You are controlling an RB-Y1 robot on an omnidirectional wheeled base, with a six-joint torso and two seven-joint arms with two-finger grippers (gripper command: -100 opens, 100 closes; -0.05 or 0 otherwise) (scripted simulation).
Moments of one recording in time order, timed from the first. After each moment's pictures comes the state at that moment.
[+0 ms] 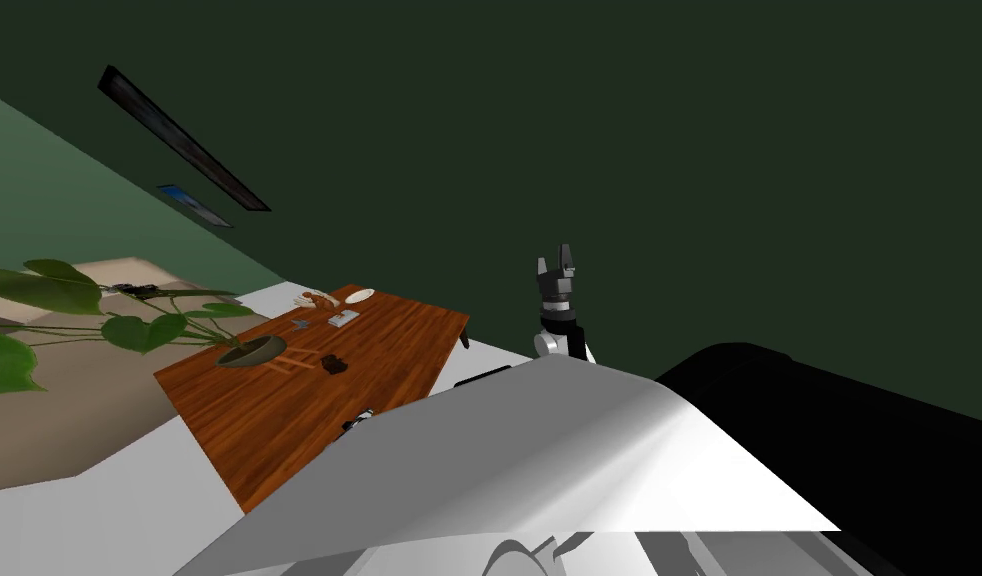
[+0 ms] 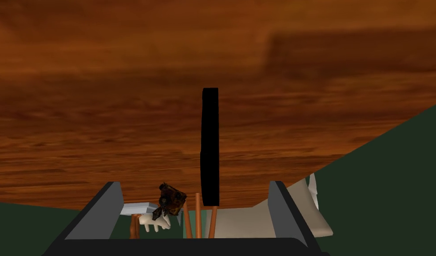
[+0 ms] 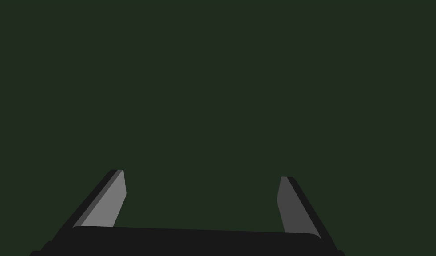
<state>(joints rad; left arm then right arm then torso) 0.04 0.27 0.58 -0.64 -0.95 0.14 -0.20 0.47 0.00 0.06 -2.37 -0.06 -0.49 0.13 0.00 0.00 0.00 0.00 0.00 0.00</state>
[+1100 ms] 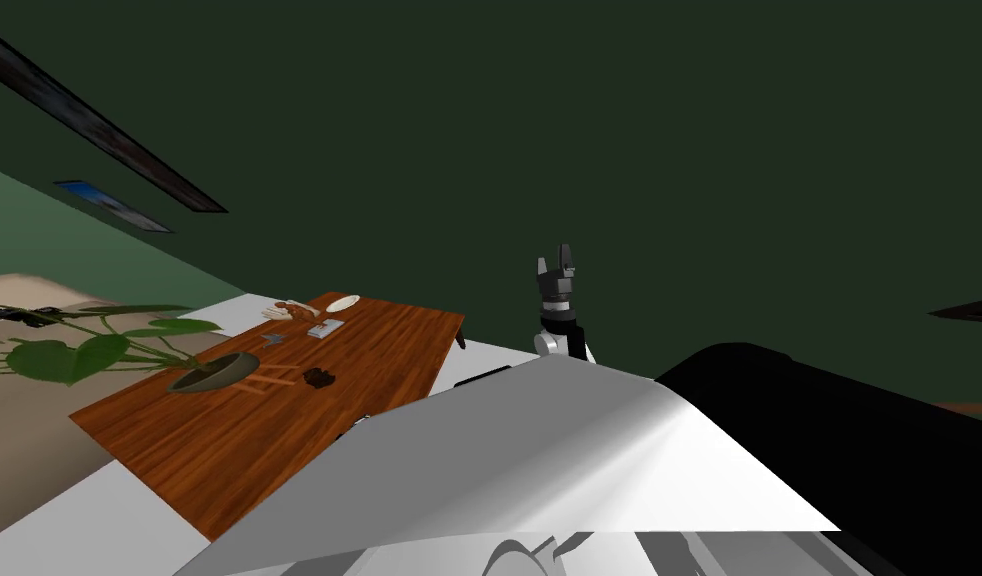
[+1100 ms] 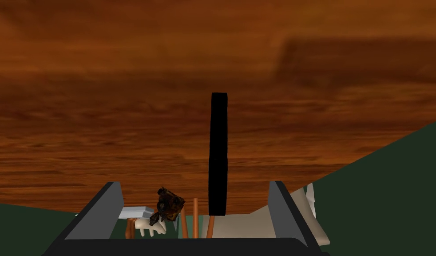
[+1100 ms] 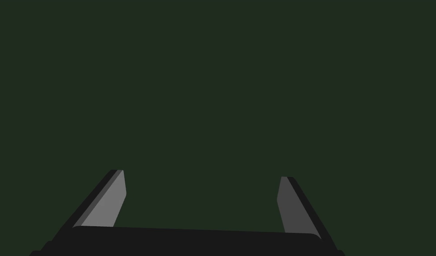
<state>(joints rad) 0.08 0.31 0.39 -0.65 -0.90 0.25 0.05 0.47 0.00 0.06 -2.37 -0.06 -0.49 0.13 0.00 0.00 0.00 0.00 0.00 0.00</state>
